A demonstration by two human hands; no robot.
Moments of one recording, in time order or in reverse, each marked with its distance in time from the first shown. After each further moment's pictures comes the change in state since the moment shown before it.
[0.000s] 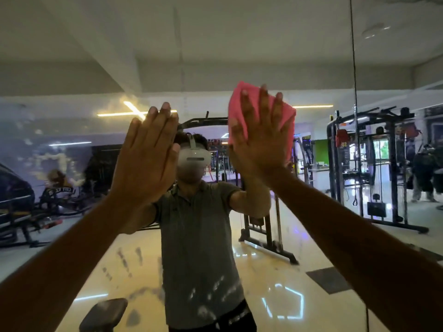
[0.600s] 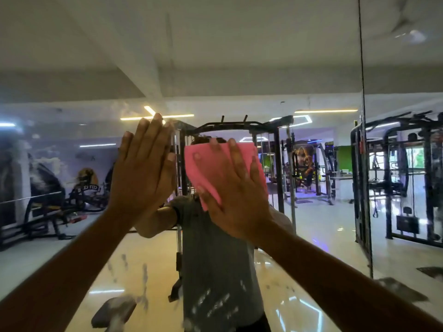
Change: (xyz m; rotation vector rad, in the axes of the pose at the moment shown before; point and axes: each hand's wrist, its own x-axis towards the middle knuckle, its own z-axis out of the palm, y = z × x) left_hand -0.006 0.024 0.011 -0.004 0.060 -0.104; right_hand -0.080 -0.002 0.012 0.138 -0.121 -0.417
